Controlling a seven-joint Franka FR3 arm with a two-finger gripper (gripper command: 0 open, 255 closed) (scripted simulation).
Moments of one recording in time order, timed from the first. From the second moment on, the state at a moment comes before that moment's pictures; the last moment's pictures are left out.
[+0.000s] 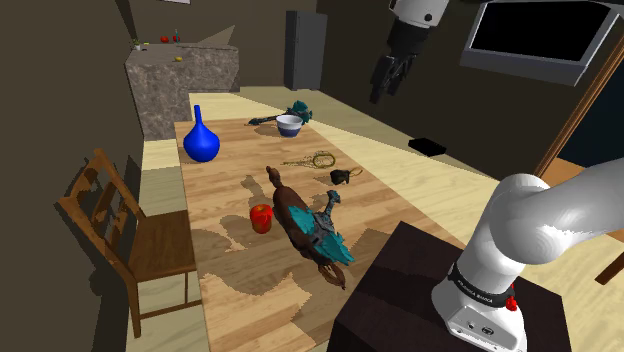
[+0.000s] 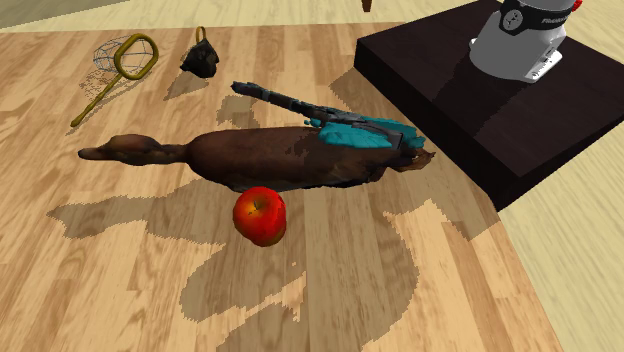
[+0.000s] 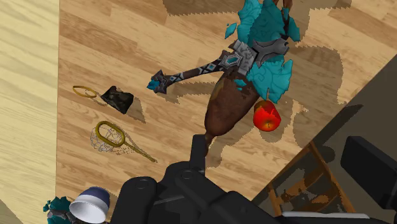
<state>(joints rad) 0.01 -0.77 0.03 -2.26 -0.08 1.69 0.07</state>
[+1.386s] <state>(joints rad) 0.00 -0.19 0.18 -2.23 -0.20 2.14 0.29</state>
